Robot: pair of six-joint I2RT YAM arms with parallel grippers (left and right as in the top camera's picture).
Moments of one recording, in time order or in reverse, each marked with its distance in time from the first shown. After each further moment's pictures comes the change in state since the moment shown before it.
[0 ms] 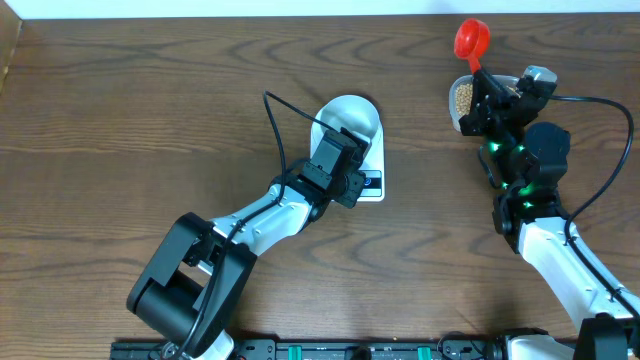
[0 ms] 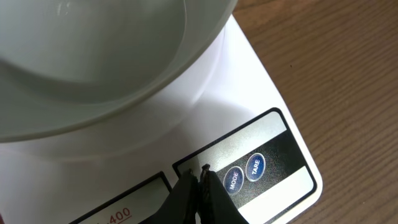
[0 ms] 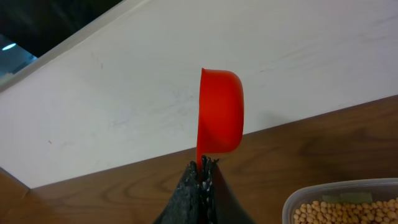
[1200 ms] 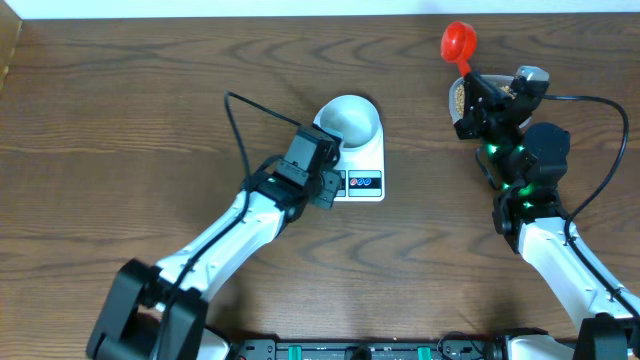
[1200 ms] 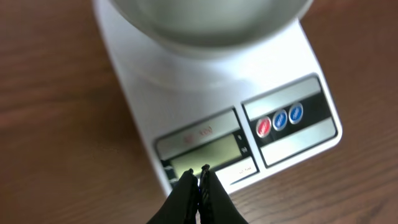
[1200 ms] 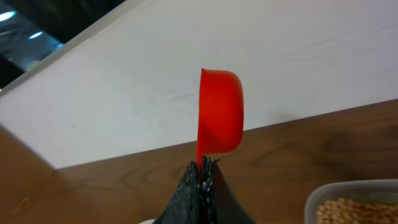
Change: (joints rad) left arm 0.067 -0.223 0.000 -0.293 -0.068 -0.001; right arm 0.000 0.000 -0.002 0.000 -0.086 0.000
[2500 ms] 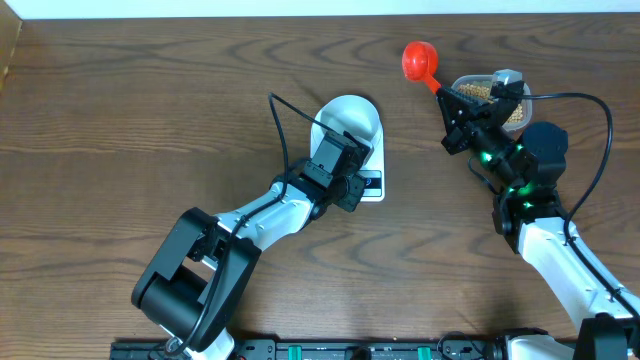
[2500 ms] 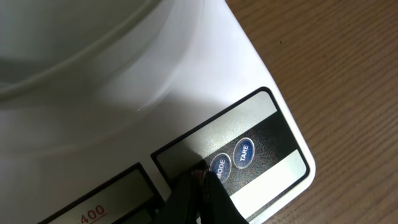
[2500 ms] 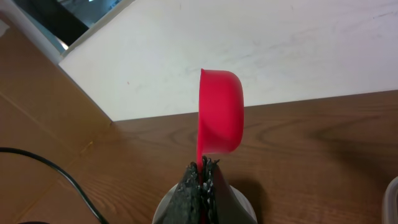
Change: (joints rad) left arm -0.063 0.251 0.010 0.258 0.125 0.022; right arm 0.000 0.000 0.000 -0.039 -0.288 0.000
